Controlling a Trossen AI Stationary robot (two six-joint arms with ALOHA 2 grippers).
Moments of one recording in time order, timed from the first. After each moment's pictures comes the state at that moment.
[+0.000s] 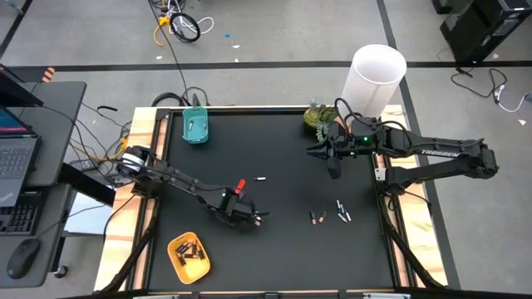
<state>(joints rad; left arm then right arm) -0.30 1.86 1.12 -0.73 0.04 -1.39 -0.20 0.95 0.83 -0.29 -0.11 0.26</state>
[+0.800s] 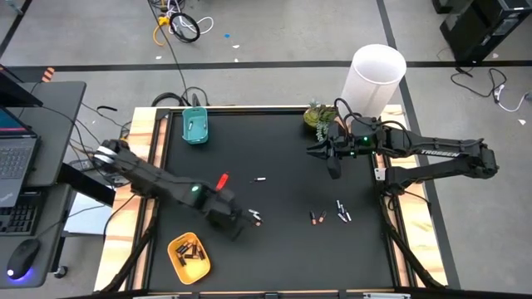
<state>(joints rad) -0.42 1.58 1.31 -1.01 0.13 -1.42 -0.20 0.94 0.83 -0.29 -0.11 0.23</state>
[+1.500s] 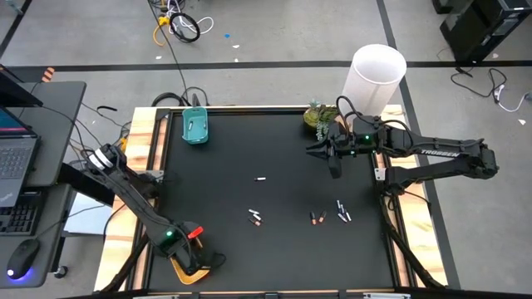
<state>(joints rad) -0.83 1.58 1.00 -0.76 0.12 -2.21 -0.21 0.94 0.83 -0.23 -0.16 0.25</state>
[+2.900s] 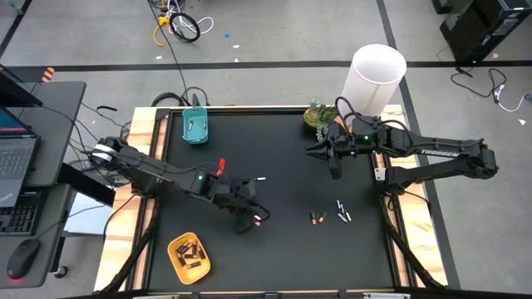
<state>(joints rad) -0.28 1.54 1.15 -0.43 -0.12 -0.49 -0.21 0.95 0.83 -0.26 -0.16 0.25</state>
